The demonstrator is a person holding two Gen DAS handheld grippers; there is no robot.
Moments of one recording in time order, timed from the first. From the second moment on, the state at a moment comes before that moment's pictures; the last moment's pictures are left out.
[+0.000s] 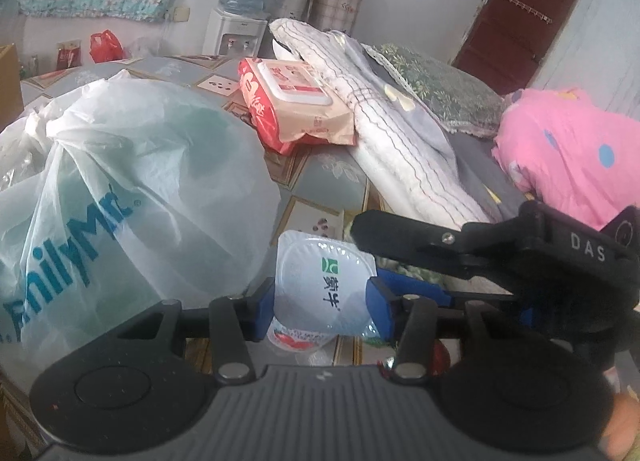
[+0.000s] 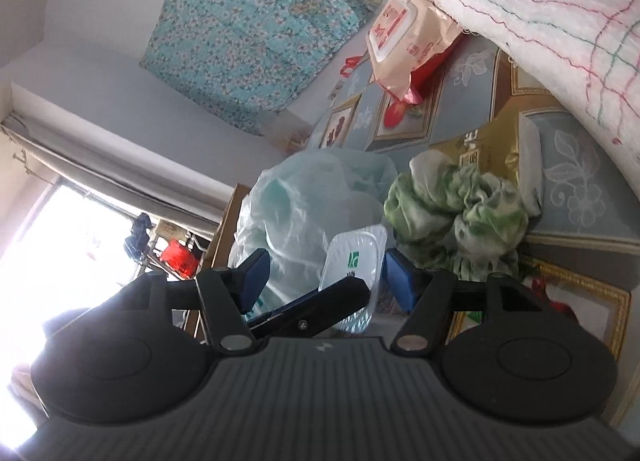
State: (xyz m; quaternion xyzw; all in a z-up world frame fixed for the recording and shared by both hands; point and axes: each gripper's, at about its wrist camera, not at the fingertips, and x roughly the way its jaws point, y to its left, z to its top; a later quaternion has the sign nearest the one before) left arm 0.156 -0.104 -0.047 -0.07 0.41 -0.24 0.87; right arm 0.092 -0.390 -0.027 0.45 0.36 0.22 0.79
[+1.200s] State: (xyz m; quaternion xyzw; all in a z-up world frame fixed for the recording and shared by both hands) left arm 0.135 -0.132 -0.066 0.08 0.34 -0.25 0.90; right arm 0.095 -0.380 -0.030 0.37 0.36 0.17 0.84
